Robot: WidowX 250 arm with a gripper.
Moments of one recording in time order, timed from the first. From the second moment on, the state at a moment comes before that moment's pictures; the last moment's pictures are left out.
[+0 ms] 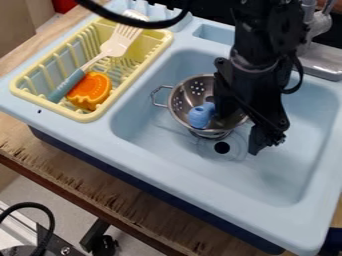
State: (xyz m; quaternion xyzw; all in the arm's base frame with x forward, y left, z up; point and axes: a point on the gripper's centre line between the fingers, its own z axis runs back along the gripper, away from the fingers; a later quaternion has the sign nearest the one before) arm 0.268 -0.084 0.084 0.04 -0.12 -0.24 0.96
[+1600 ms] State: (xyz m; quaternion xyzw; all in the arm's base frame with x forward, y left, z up) arm 0.252 -0.085 0.074 0.13 -0.10 -0.26 0.95
